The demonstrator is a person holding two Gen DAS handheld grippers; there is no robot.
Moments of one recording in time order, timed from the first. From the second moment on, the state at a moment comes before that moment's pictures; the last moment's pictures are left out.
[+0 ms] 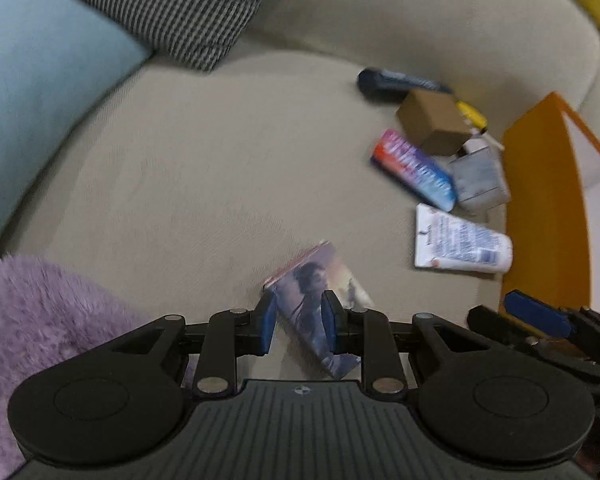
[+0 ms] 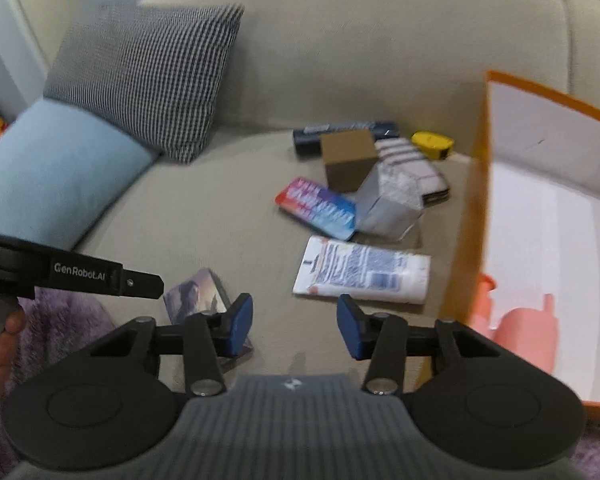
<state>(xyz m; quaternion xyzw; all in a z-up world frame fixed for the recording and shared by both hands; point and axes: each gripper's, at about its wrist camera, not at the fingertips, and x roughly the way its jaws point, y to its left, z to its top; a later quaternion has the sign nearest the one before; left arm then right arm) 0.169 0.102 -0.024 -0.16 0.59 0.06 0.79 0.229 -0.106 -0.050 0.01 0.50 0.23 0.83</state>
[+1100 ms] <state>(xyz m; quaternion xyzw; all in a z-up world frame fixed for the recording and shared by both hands) 0.164 0.107 -0.044 -0.25 0.57 0.02 0.78 0.230 -0.051 -0.100 -0.10 0.55 0.24 0.79</state>
